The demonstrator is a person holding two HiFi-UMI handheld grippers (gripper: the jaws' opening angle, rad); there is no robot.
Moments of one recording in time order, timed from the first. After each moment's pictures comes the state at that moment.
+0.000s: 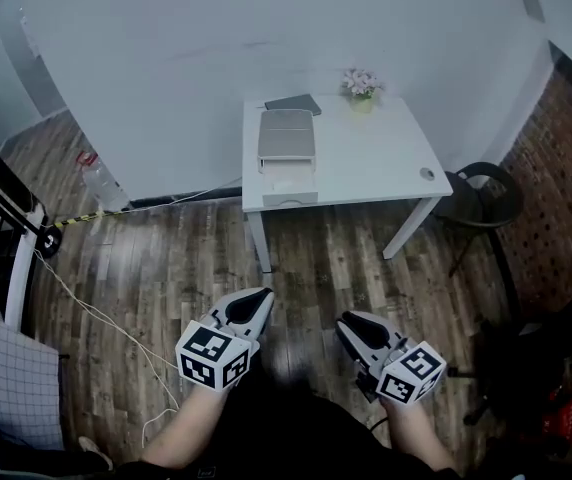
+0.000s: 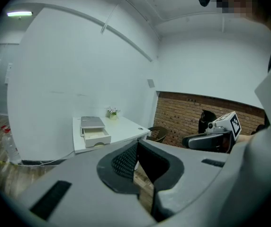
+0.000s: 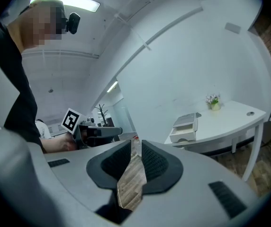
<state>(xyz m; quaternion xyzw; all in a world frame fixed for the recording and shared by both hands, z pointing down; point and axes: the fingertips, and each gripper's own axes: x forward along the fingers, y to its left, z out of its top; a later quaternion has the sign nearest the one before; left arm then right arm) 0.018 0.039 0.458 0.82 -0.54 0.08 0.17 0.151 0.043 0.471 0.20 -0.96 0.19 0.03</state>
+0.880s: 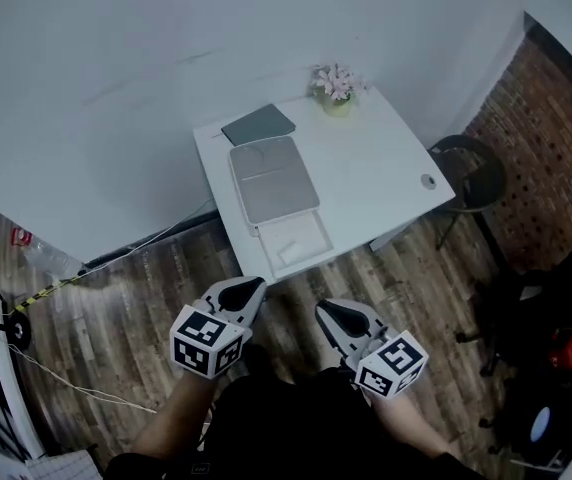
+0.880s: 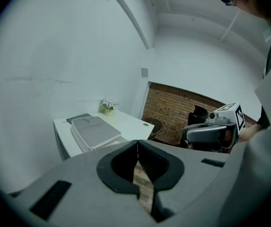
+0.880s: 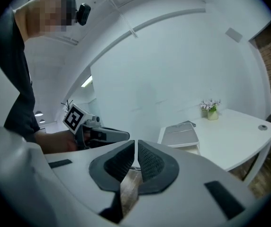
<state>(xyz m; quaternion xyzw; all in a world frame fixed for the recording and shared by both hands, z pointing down) -0.173 -0.259 0.492 0.89 -0.38 0.14 0.20 -0.081 -0.215 0.472 0.34 -0.92 0.18 0.06</state>
